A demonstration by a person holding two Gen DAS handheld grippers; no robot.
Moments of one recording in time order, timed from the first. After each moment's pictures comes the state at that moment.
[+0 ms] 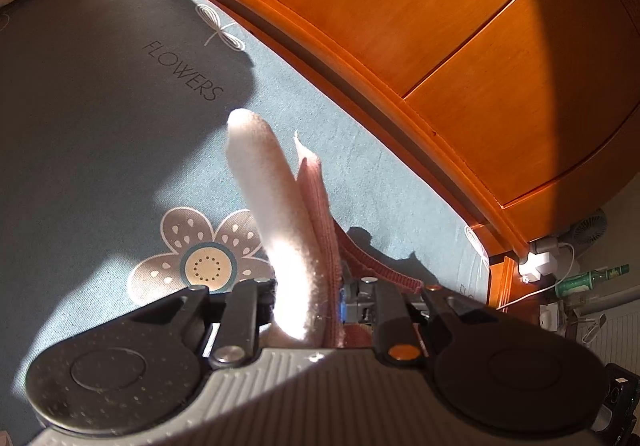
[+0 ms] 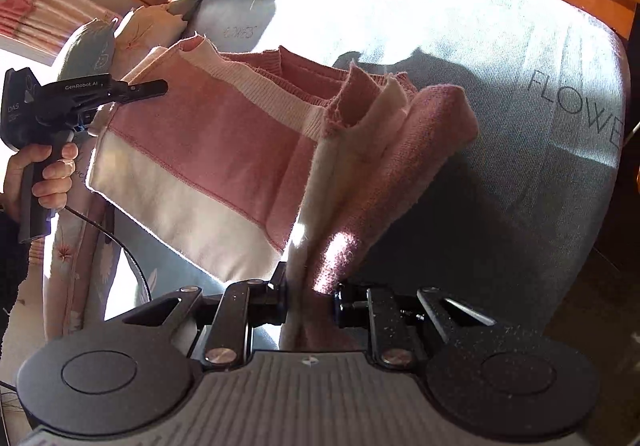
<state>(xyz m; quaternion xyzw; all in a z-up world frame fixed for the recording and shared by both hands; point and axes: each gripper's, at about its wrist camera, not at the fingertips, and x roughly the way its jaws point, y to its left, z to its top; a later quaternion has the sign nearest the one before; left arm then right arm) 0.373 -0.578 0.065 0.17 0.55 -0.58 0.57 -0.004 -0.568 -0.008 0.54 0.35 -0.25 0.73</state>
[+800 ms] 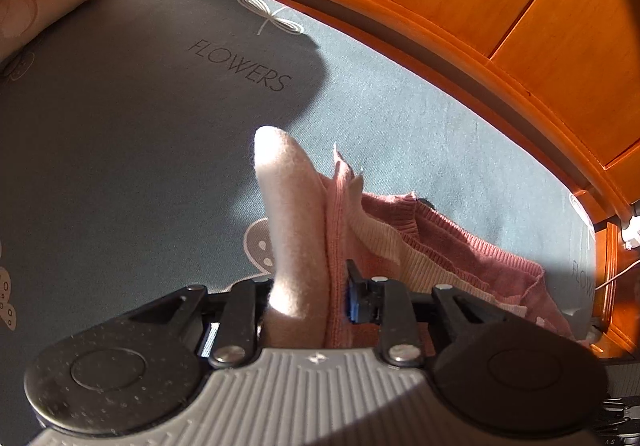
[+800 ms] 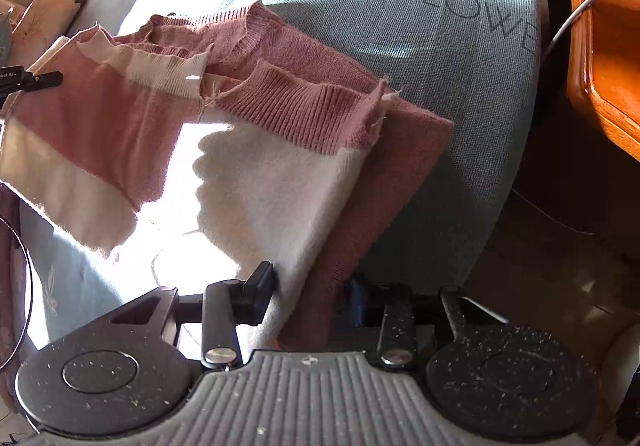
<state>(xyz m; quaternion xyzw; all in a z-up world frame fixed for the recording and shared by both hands) 0.383 -0.597 0.018 0.29 0.49 -0.53 0.63 -0.038 -0.553 -0.079 0.53 0.43 -0.34 0.65</state>
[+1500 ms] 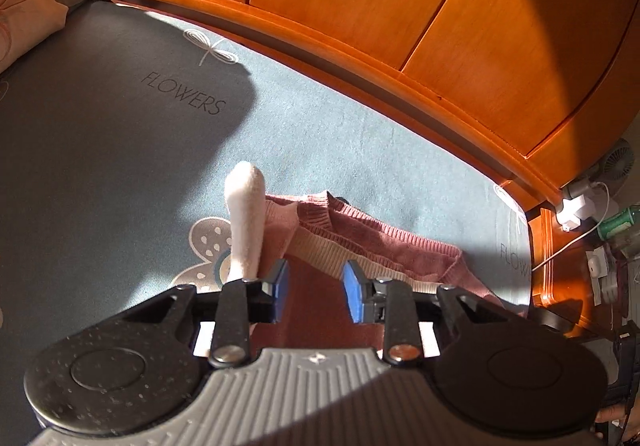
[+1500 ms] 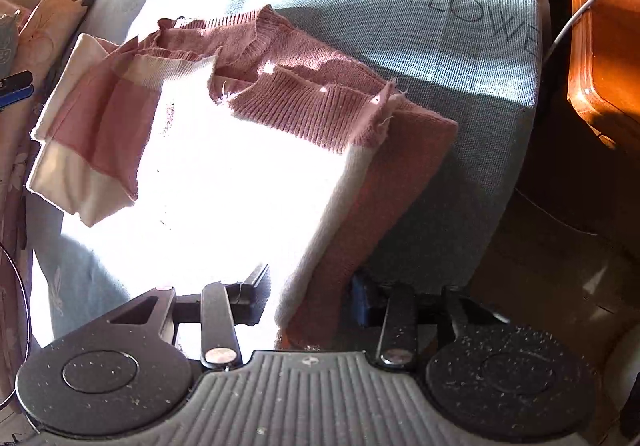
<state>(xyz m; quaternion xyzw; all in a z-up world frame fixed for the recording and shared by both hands) 0.351 -0.567 0.073 0.25 0.47 -0.60 0.59 -0.030 -0.553 -0.079 0.53 0.42 -0.34 0.65</state>
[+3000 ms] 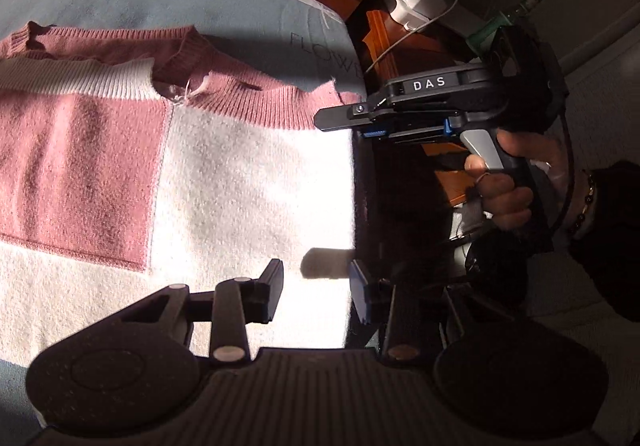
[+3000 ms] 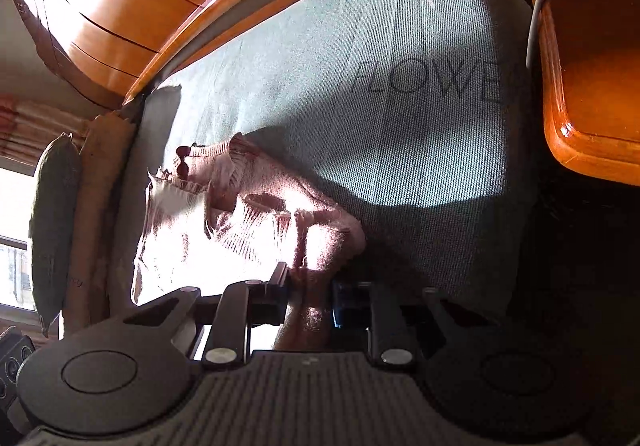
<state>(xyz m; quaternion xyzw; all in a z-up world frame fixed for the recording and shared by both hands) 0.125 -0.485 -0.023 0.30 0.50 -0.72 0.38 -0.102 -0.603 -0.108 0.59 0.21 -0.32 0.71</state>
